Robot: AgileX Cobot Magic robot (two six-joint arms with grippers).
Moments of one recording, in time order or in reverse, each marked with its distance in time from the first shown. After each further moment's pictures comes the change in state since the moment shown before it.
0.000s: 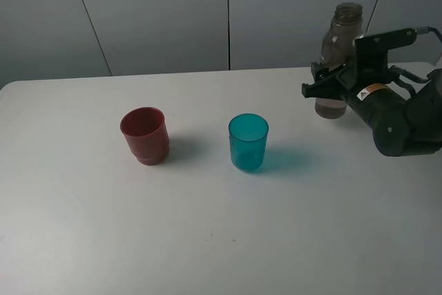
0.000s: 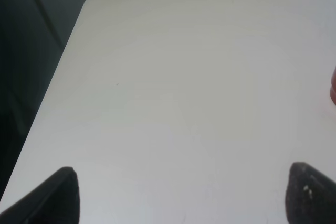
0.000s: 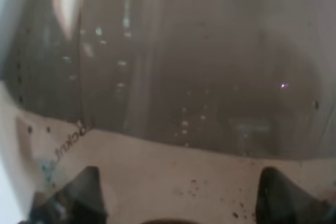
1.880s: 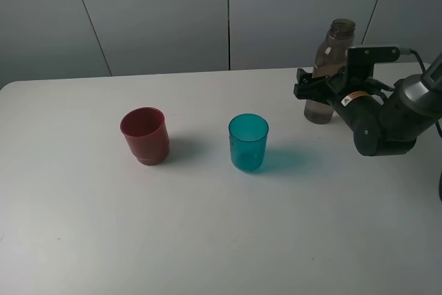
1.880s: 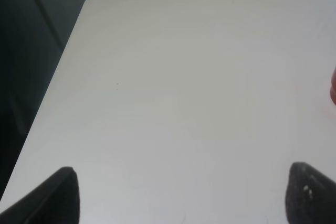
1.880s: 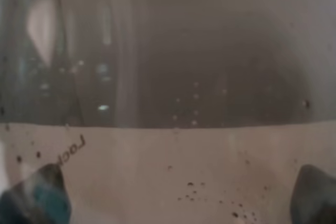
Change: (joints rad) left arm 0.000 0.000 0.000 0.000 0.000 0.000; right arm -0.004 0.204 -0.145 0.016 -0.031 0.166
